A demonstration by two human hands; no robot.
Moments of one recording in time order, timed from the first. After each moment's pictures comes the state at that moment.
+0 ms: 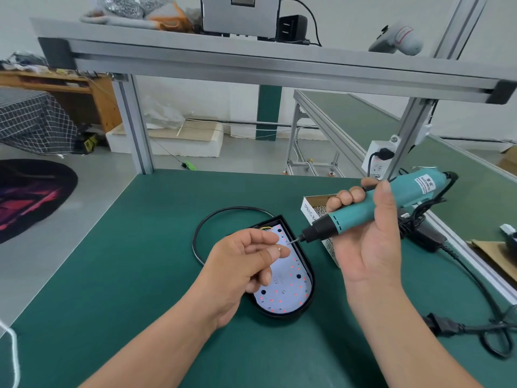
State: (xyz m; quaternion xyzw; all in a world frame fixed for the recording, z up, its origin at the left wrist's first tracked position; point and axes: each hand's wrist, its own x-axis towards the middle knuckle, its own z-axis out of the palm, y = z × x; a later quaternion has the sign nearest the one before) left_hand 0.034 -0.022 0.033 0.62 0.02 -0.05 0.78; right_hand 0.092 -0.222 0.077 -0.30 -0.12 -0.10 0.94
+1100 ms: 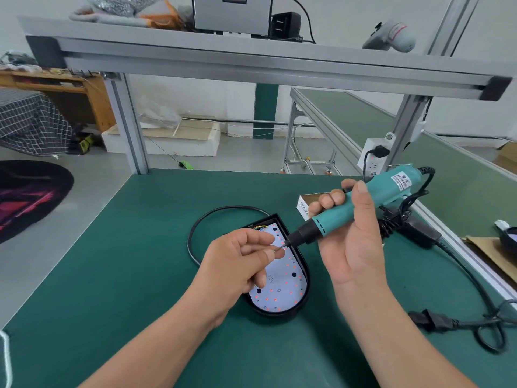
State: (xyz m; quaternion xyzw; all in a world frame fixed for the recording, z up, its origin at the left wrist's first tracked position) left_hand 0.035 -0.025 0.031 0.68 0.02 -0.03 0.73; right_hand 0.093 -0.211 0.071 -0.32 -0.10 -0.08 0.94
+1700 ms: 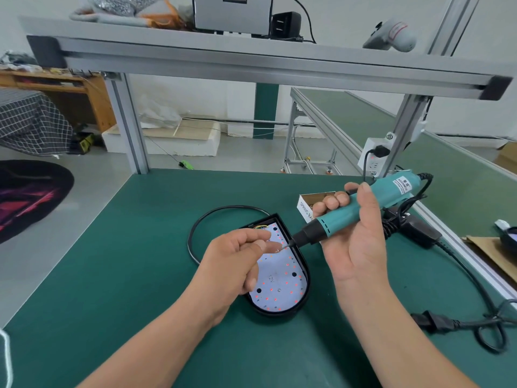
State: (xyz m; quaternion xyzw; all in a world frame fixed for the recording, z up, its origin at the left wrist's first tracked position) left_hand 0.031 -0.022 0.039 0.70 0.04 -0.02 0.71; right_hand 0.097 -0.216 0.068 -0.29 -0.06 -0.08 0.95
